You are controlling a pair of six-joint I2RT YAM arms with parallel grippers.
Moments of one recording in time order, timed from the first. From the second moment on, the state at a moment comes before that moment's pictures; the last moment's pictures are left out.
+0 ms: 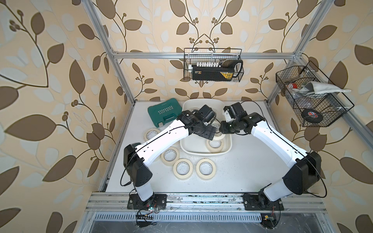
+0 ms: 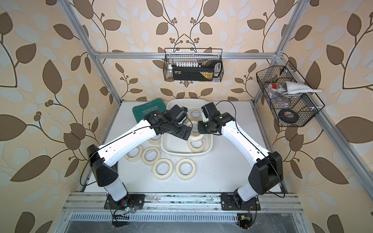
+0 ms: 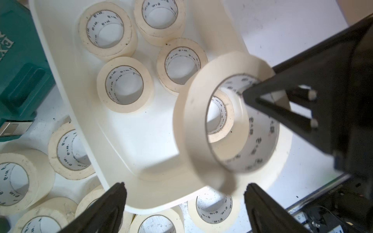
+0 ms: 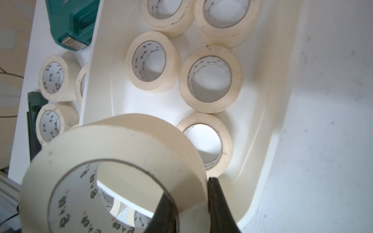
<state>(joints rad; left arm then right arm) -0.88 1.65 1.77 -1.10 -0.13 -0.39 0.40 1.55 1.44 -0.89 -0.02 0.39</state>
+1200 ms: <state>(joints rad) -0.86 1.49 1.58 -1.11 -0.15 -0.39 -0.02 2.15 1.67 -0.64 0.11 0.51</state>
